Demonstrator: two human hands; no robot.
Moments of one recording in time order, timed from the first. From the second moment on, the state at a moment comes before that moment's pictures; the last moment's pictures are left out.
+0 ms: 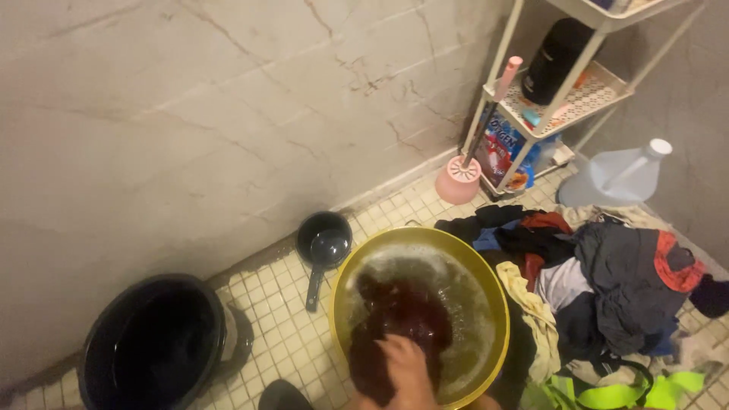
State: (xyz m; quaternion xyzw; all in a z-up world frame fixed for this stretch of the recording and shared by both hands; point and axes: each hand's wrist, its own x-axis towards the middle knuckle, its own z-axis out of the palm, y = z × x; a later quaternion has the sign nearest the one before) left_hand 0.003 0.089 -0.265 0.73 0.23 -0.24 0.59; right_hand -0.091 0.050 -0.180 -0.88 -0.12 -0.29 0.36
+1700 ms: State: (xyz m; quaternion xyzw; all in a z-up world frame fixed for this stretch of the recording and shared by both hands) left_hand -0.042 0.033 0.017 0.28 0.21 -0.04 0.94; right_hand -0.074 -0.029 -0.043 -0.23 0.27 -0.13 0.93
